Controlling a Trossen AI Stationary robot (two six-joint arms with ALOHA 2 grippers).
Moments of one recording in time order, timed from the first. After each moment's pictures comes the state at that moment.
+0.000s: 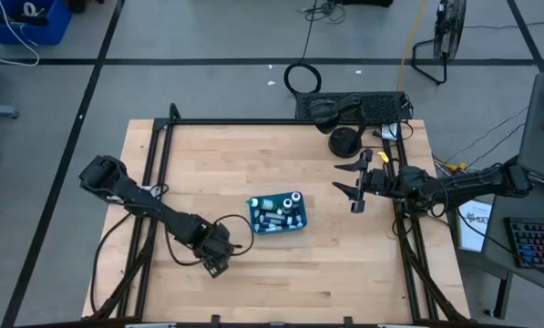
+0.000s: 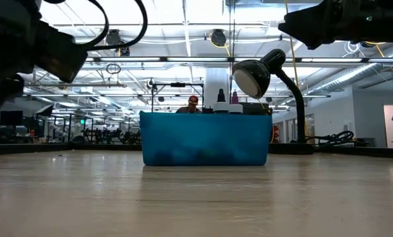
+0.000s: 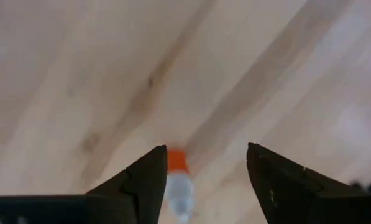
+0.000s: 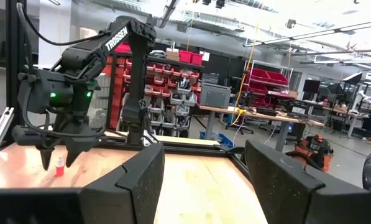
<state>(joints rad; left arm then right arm) -0.50 1.62 0.97 -0.79 0.19 -1.19 0.03 0.65 0.20 0.64 0.21 -0.19</state>
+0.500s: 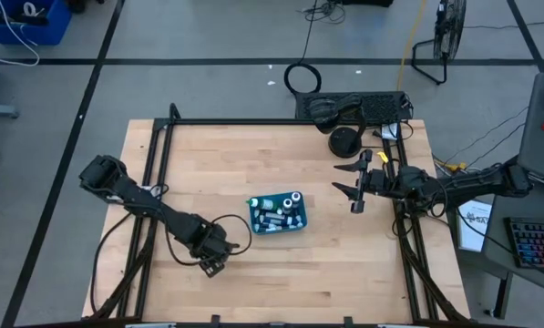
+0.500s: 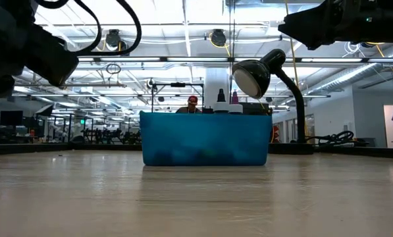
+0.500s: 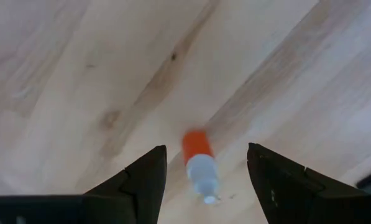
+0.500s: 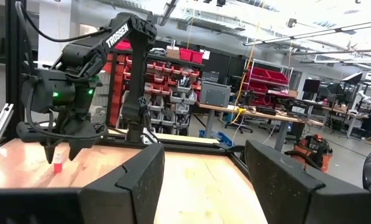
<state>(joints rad) -0.50 1.62 0.97 -0.86 0.24 -1.19 0.03 0.65 0.20 0.63 0.21 -0.20</state>
